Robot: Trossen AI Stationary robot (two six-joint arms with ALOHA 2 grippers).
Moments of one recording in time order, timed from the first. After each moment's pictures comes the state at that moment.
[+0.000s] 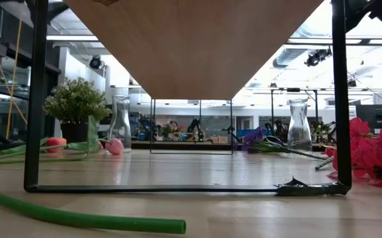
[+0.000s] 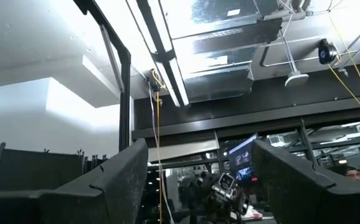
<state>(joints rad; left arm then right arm) -0.35 0.04 0.38 0.12 -0.69 -0.38 -0.29 0.02 0.02 0.79 -0.28 0.39</state>
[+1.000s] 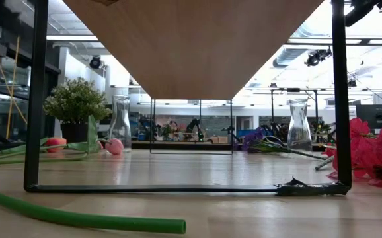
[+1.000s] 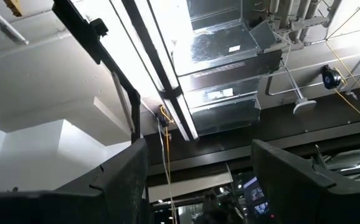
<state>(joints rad) -0.35 0.66 1.06 -1.44 -0.36 -1.34 -0.29 0.02 0.02 0.95 -0.23 0.49</state>
